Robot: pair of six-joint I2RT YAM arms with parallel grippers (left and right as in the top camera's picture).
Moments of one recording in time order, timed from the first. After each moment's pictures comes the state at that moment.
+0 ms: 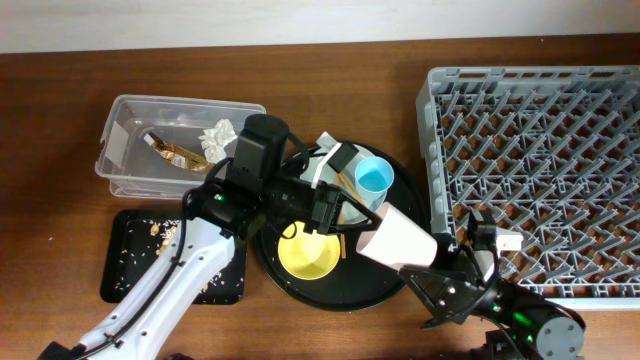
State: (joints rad) left arm -0.49 1.42 1.10 -0.27 1.34 -0.51; right arm 0.11 0.41 0.16 0.77 -1.01 1.24
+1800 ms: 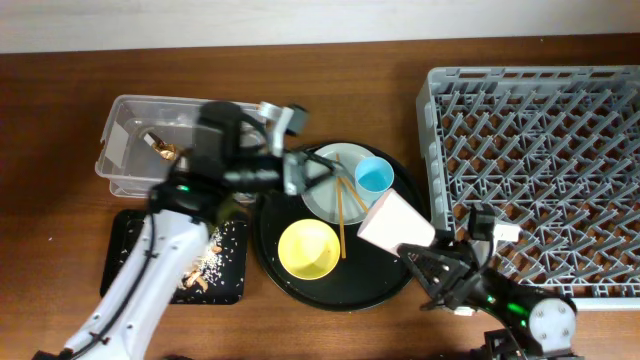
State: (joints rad) left arm -0.28 1.42 1.10 -0.27 1.00 -0.51; right arm 0.11 0.41 0.17 0.58 -0.90 1.16
